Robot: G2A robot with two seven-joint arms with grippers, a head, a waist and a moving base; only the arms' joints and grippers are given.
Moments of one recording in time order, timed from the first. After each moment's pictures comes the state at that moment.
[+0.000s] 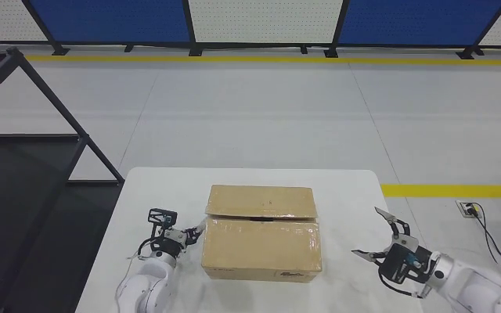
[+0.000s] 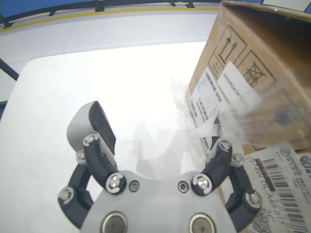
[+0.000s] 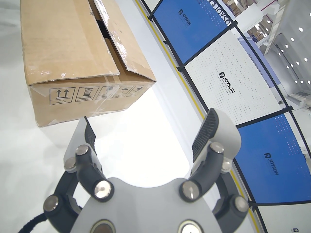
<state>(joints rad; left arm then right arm) 1.11 -1.18 -1.26 -1.41 1.12 0.03 -0.06 -1.31 -0.84 1.60 -1.72 -1.77 -0.64 -0.43</state>
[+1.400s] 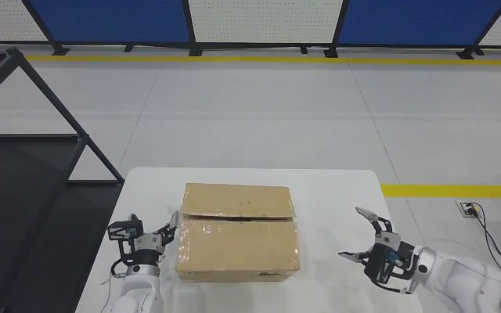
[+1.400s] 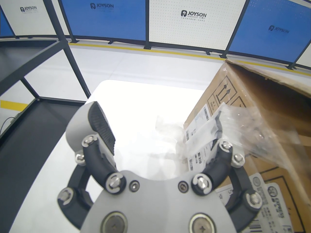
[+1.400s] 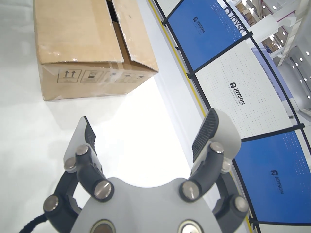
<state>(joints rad) 1.30 -1.21 -1.39 -1.65 1.16 0.25 0.11 -1.21 -0.84 1.48 -1.76 -1.80 -0.71 -0.39</state>
